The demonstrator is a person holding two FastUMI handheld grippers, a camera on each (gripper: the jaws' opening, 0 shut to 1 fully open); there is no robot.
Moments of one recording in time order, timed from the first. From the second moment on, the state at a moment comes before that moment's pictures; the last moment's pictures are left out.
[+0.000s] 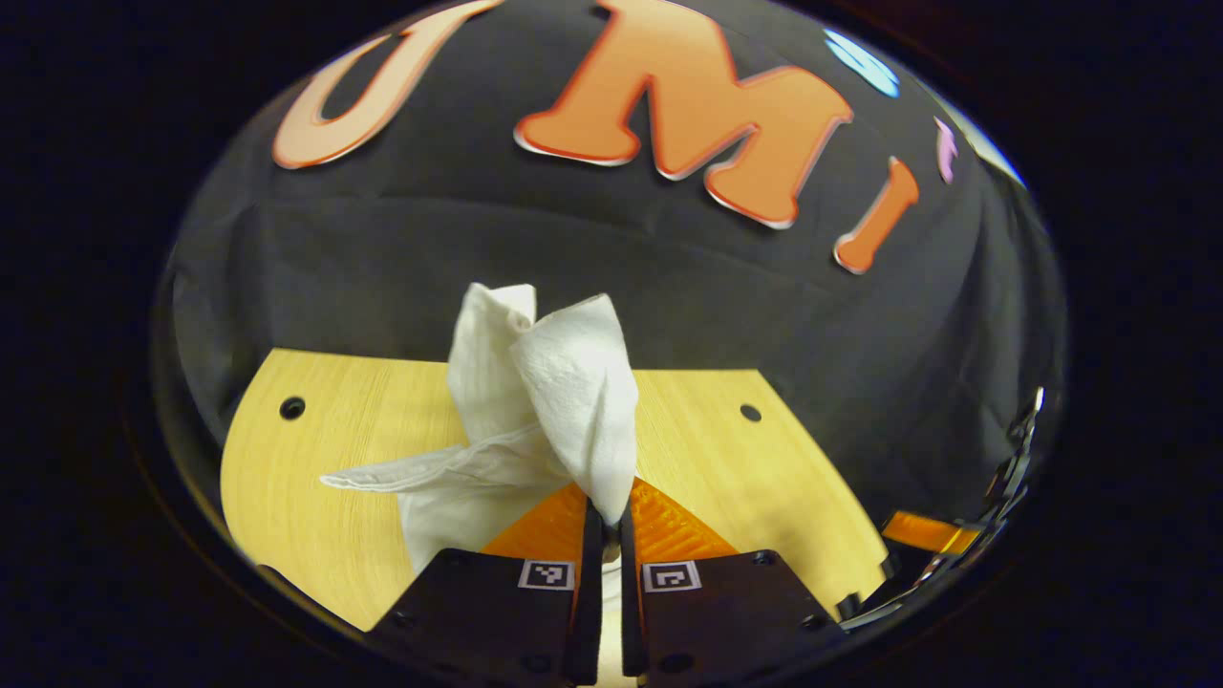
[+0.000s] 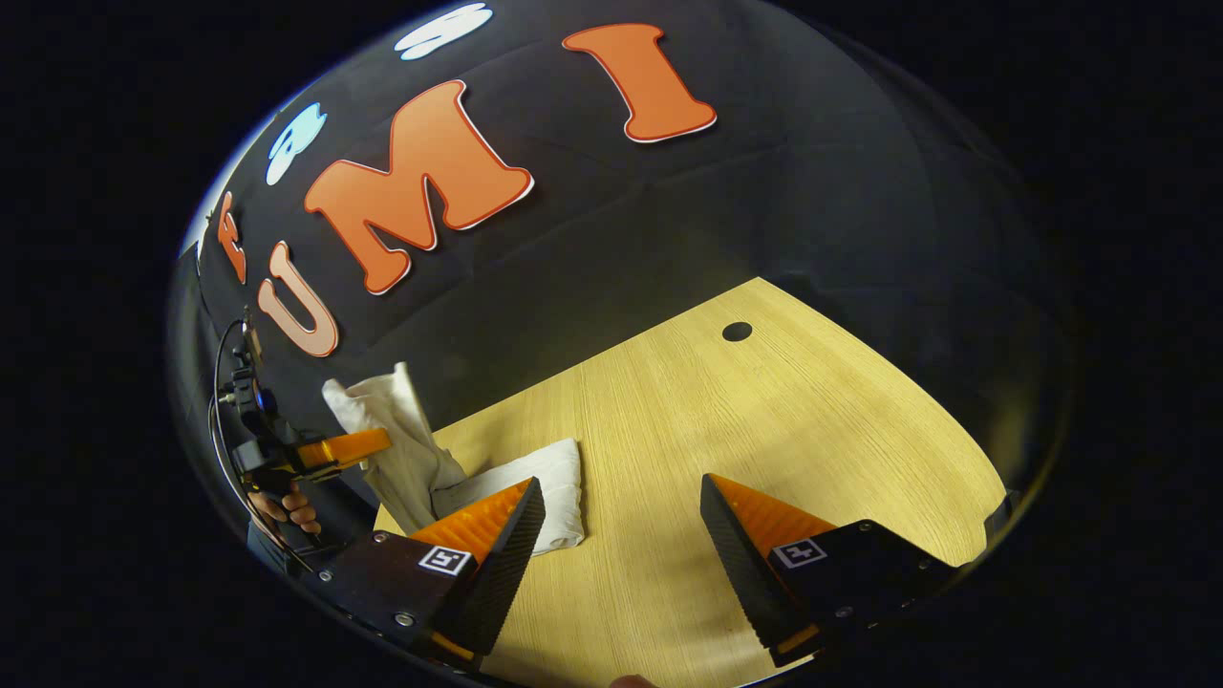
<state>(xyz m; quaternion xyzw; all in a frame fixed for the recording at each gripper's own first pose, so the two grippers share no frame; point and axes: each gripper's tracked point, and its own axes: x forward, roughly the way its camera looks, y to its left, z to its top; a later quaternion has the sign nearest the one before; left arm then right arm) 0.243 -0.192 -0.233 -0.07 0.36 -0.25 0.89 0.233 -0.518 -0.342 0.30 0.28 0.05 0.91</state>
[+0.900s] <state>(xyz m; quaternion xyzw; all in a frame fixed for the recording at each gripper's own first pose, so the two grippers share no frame) 0.153 -0.240 -0.218 0.07 0.33 -0.36 0.87 0.242 -0.528 -0.323 0.28 0.24 0.07 0.93</state>
